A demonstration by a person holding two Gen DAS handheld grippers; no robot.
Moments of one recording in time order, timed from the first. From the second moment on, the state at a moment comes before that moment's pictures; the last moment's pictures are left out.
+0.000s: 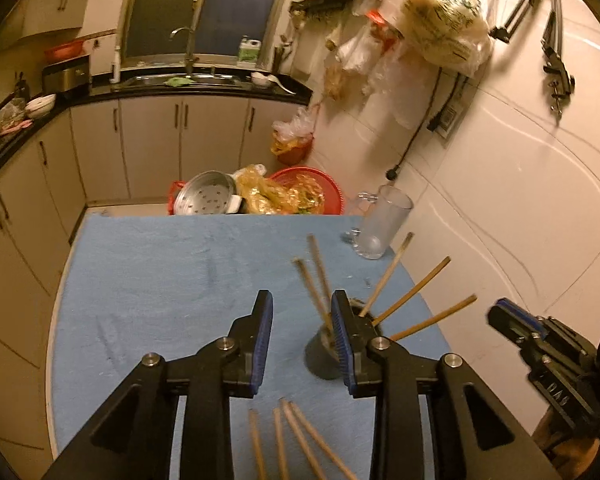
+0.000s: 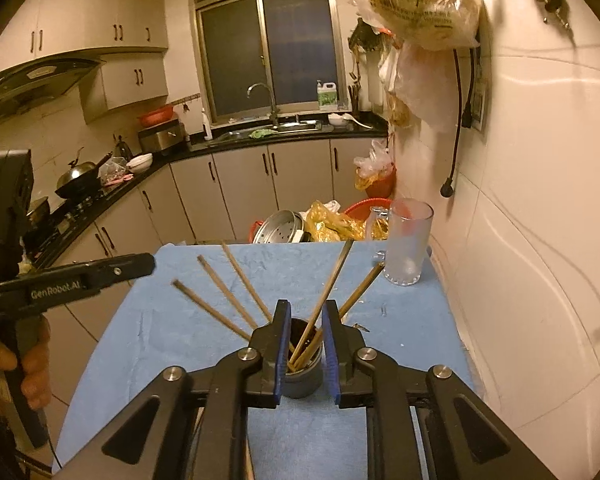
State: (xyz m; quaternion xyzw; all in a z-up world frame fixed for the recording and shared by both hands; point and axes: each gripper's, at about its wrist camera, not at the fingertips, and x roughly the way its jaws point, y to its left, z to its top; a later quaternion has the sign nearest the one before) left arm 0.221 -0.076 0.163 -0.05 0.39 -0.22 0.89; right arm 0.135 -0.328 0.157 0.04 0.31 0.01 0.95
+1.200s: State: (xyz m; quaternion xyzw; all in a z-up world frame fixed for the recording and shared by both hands) left arm 0.230 -0.072 -0.033 -0.03 0.59 -0.17 0.79; right arm 0.200 -0.242 -0.062 0.04 0.55 0.15 0.82
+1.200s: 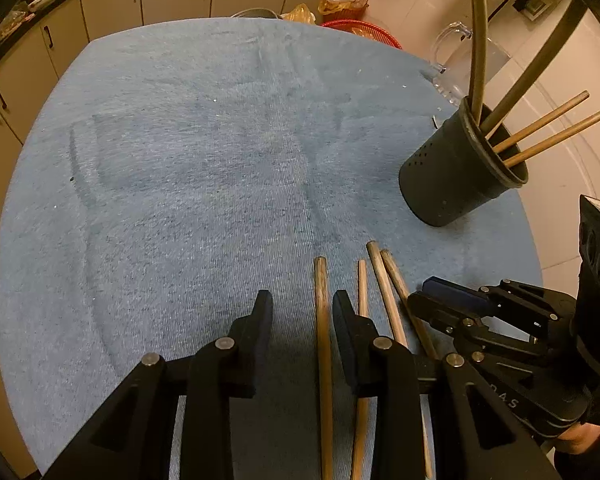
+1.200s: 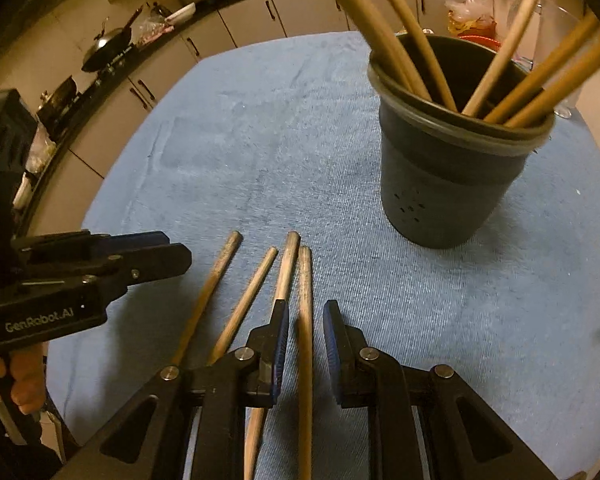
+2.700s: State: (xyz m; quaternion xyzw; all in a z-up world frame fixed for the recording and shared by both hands) left arm 0.218 -0.066 0.028 -0.01 0.51 -0.17 0.84; right arm 0.165 -0.273 0.024 0.04 0.46 0.13 0.88
